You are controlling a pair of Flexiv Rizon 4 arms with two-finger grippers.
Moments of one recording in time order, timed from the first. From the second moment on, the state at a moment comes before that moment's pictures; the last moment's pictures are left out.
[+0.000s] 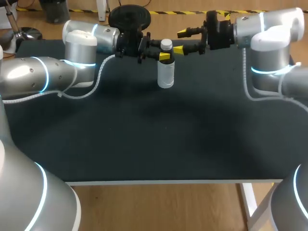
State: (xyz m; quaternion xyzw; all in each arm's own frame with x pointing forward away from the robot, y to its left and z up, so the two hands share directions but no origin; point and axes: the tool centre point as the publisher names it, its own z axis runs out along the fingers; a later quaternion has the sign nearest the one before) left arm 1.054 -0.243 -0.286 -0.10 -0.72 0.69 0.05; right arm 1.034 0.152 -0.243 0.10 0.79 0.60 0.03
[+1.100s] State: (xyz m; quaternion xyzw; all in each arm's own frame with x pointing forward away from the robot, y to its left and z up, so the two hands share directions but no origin) left arm 1.054 -0.243 -0.286 -0.10 -0.72 0.69 0.05; right arm 1.041 0.188 -0.251 0.08 0.75 0.65 0.03
